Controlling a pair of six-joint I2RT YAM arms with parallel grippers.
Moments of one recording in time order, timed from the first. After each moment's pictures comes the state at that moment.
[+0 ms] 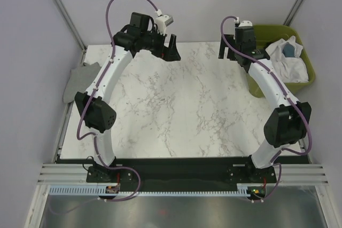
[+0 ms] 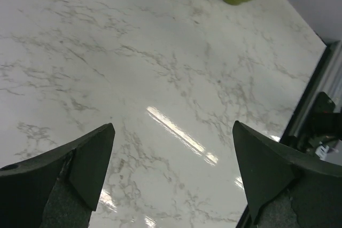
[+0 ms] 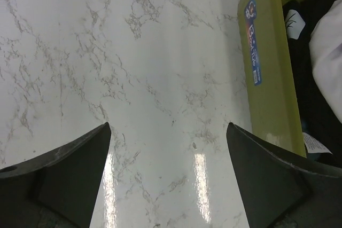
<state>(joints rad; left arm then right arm) -0.40 1.99 2.18 -0.84 0.54 0.04 0.19 1.71 1.61 -0.50 0.22 0.19</state>
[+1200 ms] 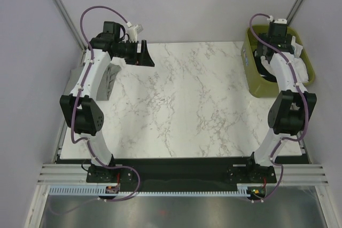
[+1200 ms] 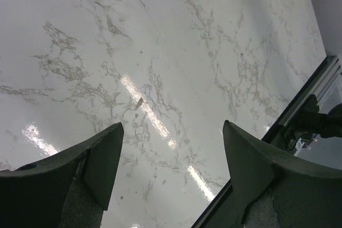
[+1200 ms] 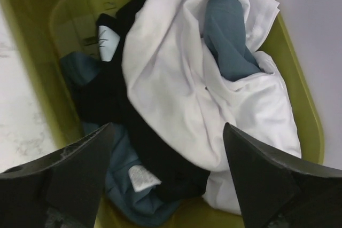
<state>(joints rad) -0.13 1.86 1.90 -0.93 0.71 0.02 -0.11 1.81 1.69 -0.48 0.39 -0.08</state>
